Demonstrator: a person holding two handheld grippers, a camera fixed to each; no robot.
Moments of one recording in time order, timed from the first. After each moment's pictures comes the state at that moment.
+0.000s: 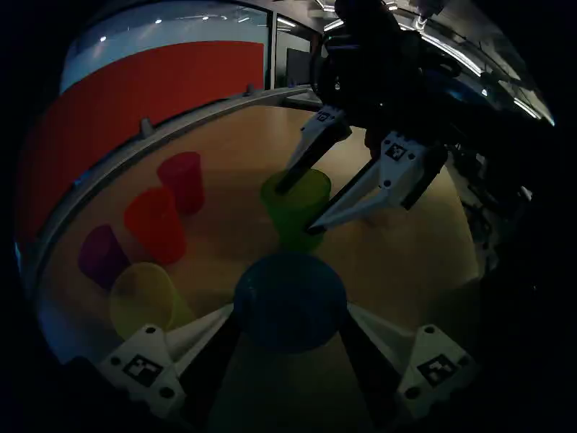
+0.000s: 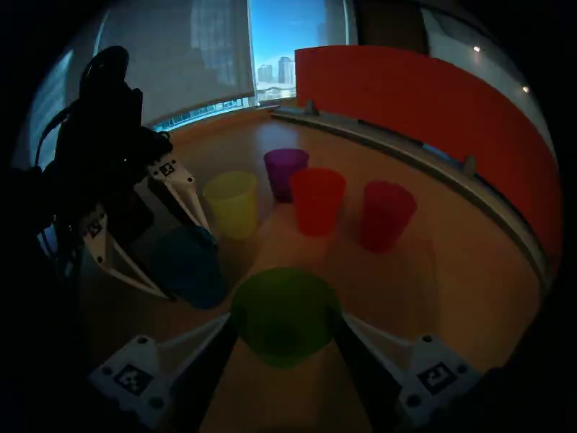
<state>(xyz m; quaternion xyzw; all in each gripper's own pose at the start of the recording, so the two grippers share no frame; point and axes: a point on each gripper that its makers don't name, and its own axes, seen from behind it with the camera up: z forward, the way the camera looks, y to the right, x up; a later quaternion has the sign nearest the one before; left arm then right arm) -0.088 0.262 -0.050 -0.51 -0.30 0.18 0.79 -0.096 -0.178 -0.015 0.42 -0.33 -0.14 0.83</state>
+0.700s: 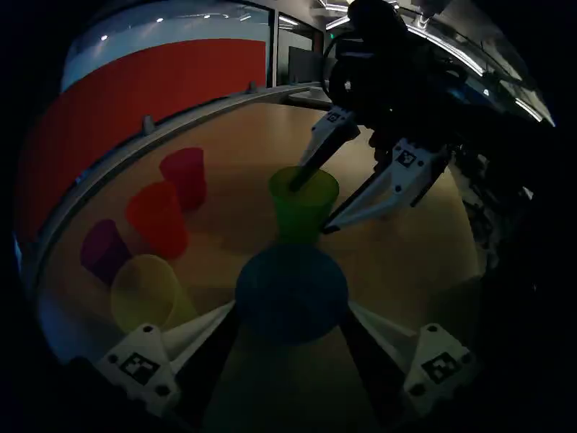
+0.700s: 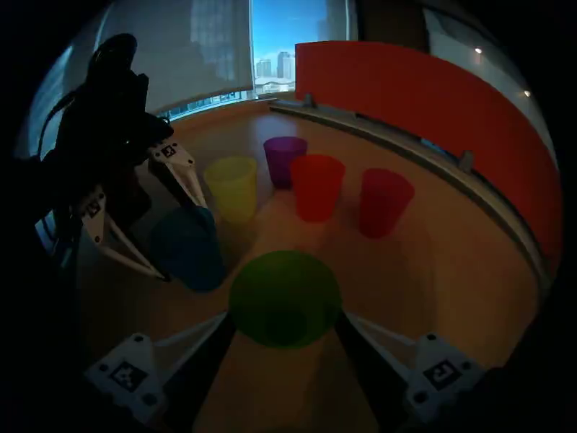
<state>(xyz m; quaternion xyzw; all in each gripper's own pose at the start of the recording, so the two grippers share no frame) -0.092 0.255 -0.052 -0.50 -0.30 0.18 0.79 -0.105 -0.166 -0.026 0.41 -0.34 -0.15 0.83</state>
